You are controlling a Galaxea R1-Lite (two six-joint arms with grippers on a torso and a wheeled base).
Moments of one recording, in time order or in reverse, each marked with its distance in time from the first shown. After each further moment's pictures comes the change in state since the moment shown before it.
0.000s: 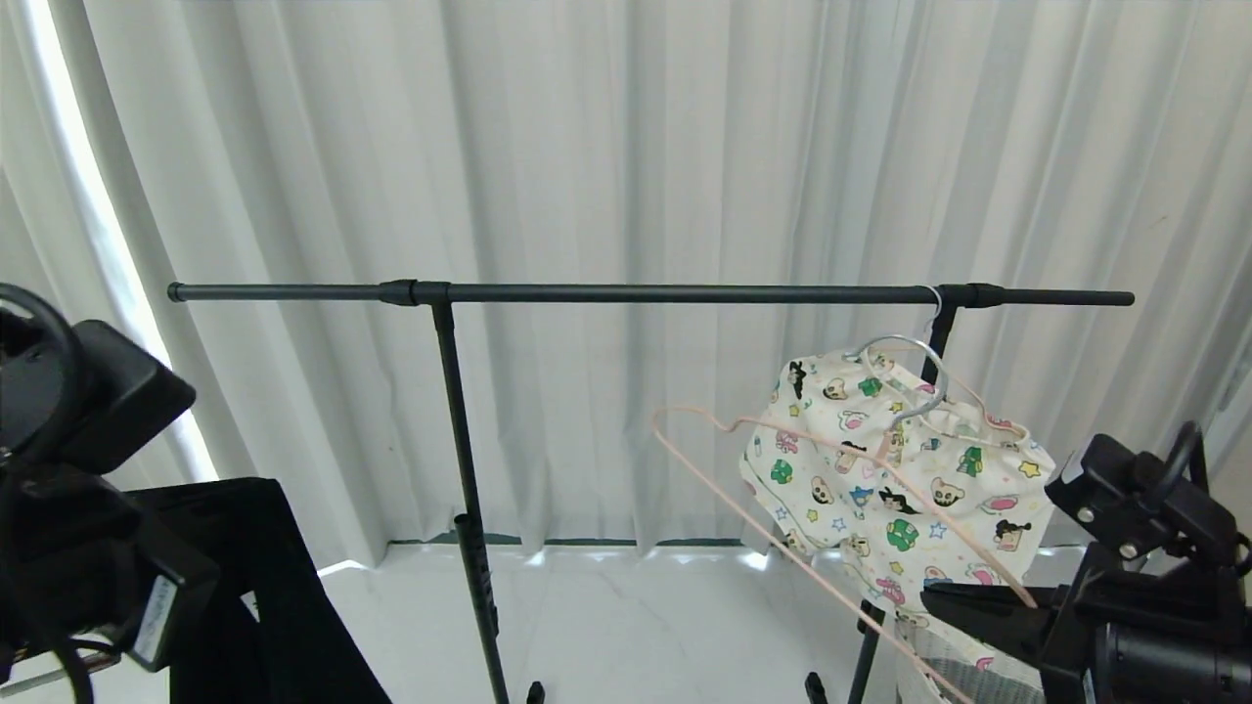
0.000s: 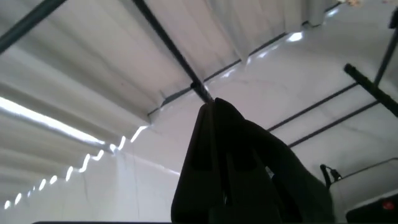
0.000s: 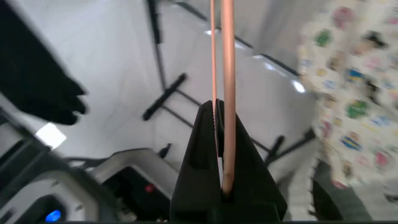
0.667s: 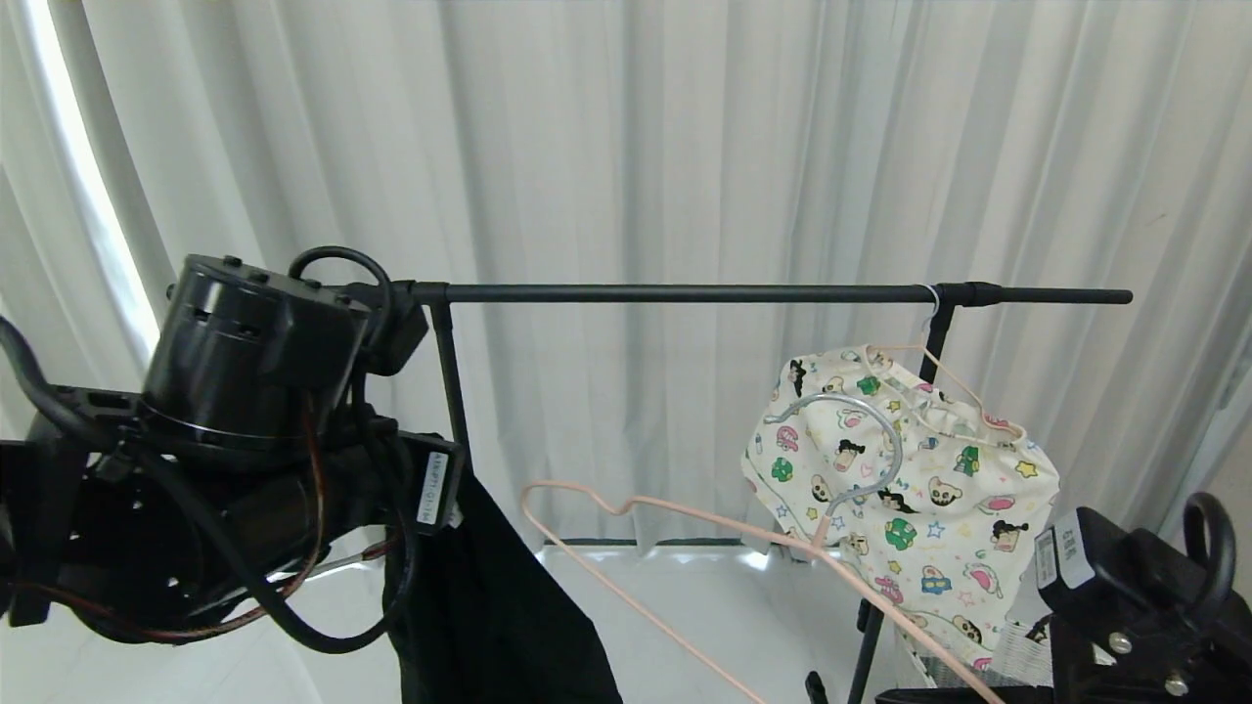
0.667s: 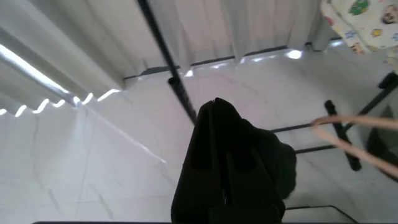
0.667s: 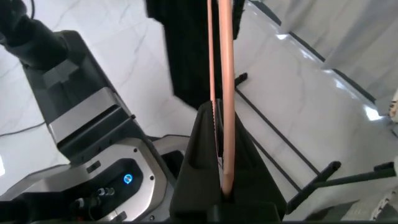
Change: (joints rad) left arm -0.170 0.395 -0.174 -0.087 0.233 -0.431; right arm 0.250 0.000 -0.011 -0.005 0.040 0.078
